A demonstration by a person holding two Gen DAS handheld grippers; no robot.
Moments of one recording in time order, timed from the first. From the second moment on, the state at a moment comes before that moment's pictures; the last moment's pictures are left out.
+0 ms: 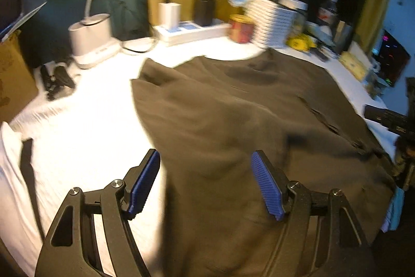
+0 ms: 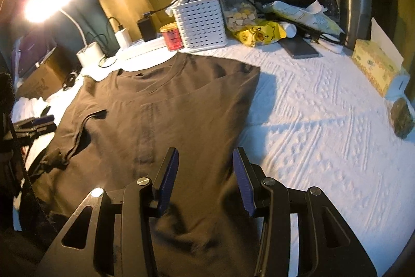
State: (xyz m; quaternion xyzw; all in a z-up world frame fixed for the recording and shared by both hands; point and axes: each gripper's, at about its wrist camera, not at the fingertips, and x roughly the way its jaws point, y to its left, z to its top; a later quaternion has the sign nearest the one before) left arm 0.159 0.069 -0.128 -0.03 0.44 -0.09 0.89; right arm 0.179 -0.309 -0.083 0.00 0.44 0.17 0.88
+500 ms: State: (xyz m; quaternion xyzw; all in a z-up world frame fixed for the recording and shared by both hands) left arm 0.230 0.115 -0.158 -0.05 0.46 -0.05 0.89; right arm 0.292 -0.329 -0.099 0.00 0.46 0.18 0.87
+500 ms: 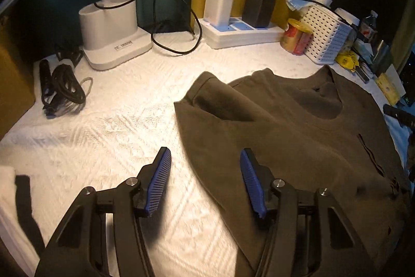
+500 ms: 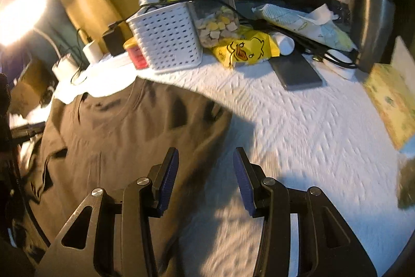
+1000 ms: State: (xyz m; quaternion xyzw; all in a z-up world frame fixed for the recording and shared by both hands) left arm 0.230 0.120 -0.145 0.02 0.43 -0.02 0.90; right arm 0.333 -0.306 -0.110 -0.07 0.43 0.18 0.88
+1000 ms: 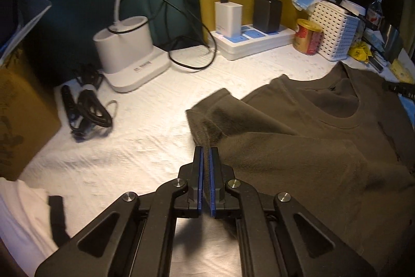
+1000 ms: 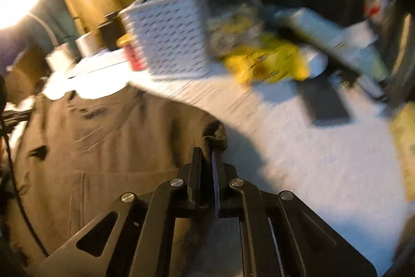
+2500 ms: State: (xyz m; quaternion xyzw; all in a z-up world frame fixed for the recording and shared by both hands) left arm 0.145 0.085 -0.085 -0.04 0.34 -0.02 0.94; right arm 0.259 -0.323 -0.051 -0.12 0.39 0.08 0.91
